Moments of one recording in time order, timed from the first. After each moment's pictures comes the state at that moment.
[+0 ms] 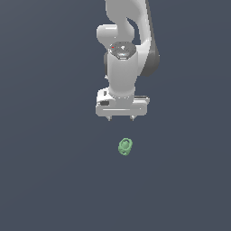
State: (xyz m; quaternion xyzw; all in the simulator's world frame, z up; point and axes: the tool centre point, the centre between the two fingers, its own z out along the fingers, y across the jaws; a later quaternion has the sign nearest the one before) arm -0.007 0.024 0.194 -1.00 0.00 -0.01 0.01
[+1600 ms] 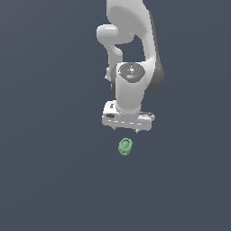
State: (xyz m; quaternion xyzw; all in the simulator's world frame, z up) arm 0.024 0.045 0.153 -1.00 0.08 0.00 0.00
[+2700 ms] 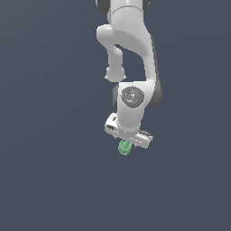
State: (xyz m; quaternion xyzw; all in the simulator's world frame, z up) arm 0.052 0.048 0.095 -0.98 0.22 0.00 0.00
